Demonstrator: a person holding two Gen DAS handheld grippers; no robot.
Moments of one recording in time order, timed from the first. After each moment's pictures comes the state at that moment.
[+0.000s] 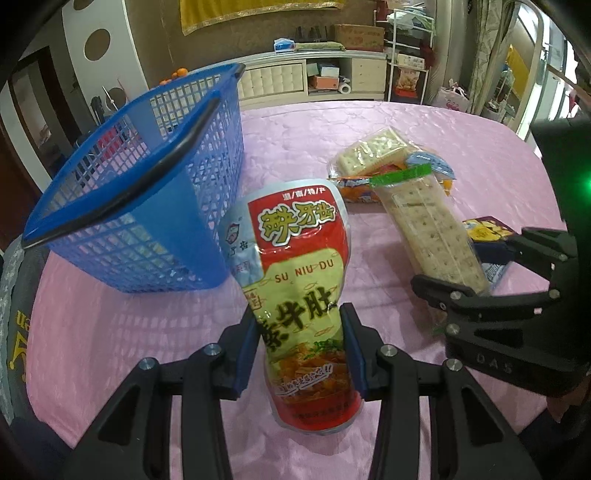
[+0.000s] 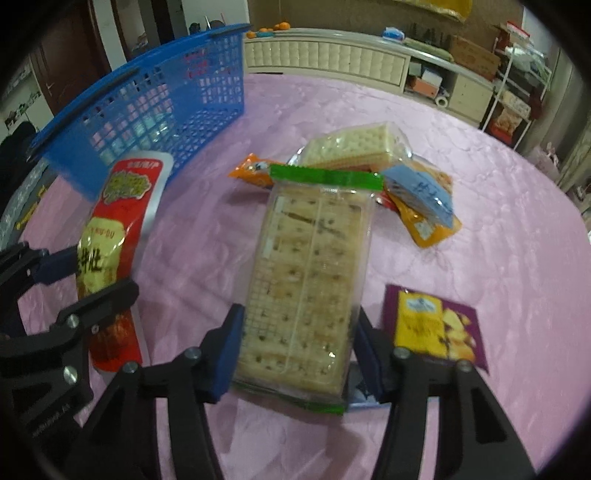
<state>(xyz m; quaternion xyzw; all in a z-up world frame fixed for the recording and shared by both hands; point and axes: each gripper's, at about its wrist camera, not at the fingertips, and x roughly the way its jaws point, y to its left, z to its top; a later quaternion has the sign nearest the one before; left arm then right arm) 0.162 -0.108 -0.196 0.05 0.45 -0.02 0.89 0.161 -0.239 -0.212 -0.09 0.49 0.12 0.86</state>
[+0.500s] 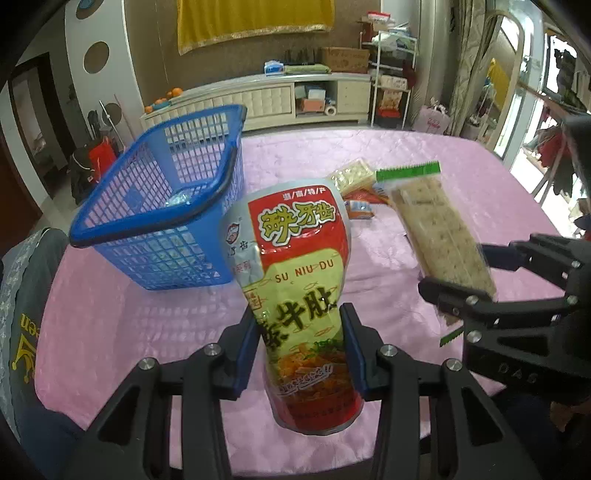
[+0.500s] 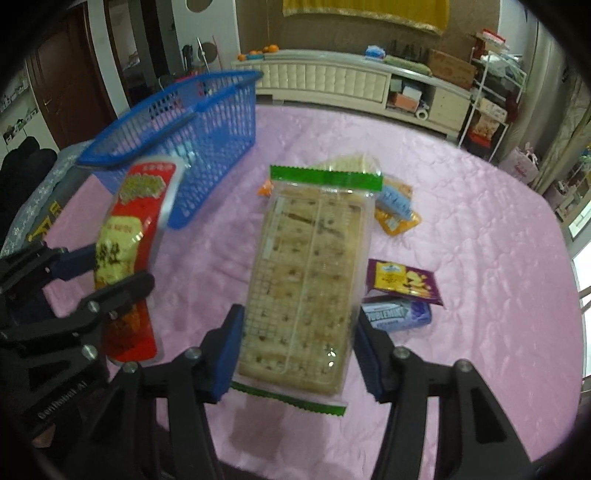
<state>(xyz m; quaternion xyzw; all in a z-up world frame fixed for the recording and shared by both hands) 0.108 -0.098 -0.149 0.04 0.42 -0.05 0.91 0.089 -0.226 -0.144 -0.08 0.45 0.10 0.89</state>
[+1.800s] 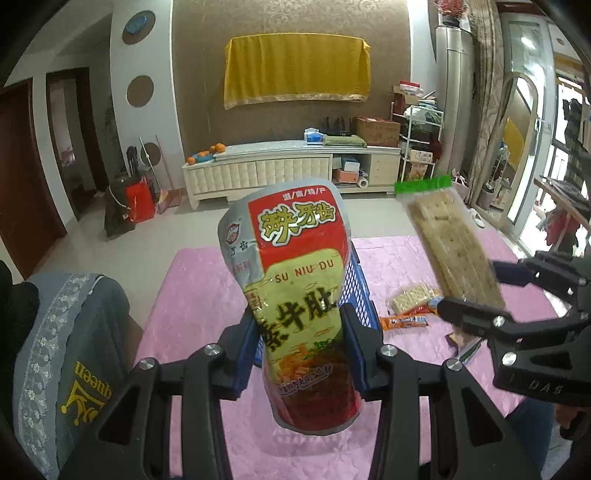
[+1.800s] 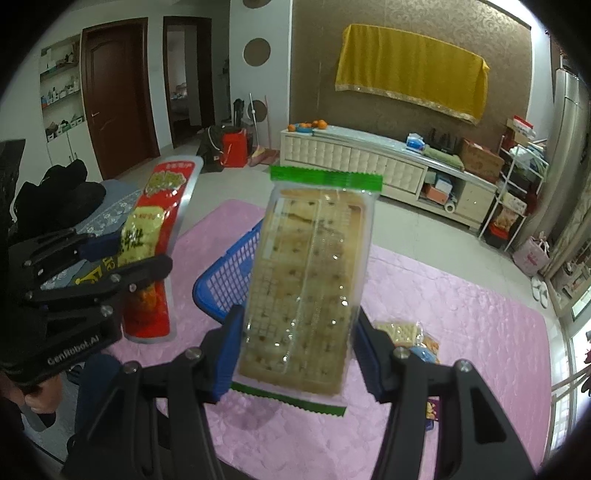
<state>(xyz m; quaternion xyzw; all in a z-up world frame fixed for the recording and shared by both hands) 0.107 0.040 -0.004 0.01 0.32 -0.01 0.95 0.117 -0.108 -0.008 -0.11 0.35 0.17 0.92</state>
